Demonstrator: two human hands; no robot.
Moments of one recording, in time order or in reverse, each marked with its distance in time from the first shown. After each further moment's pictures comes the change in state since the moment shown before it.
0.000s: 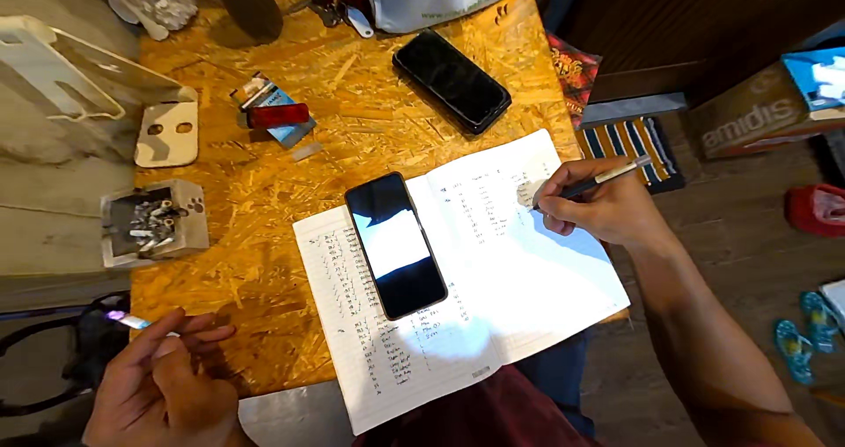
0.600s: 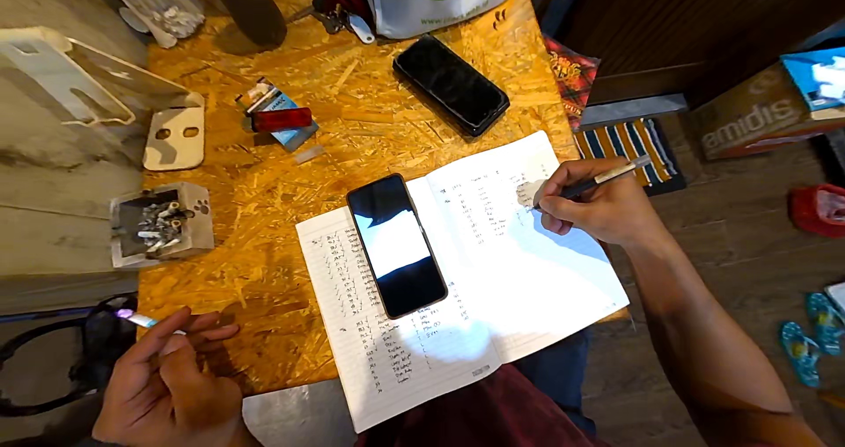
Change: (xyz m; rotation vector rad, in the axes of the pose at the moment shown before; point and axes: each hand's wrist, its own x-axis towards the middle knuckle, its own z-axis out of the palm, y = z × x) left_hand 0.004 0.011 0.006 0.010 0.022 0.013; right_hand -0.001 -0.001 0.001 0.026 0.023 0.011
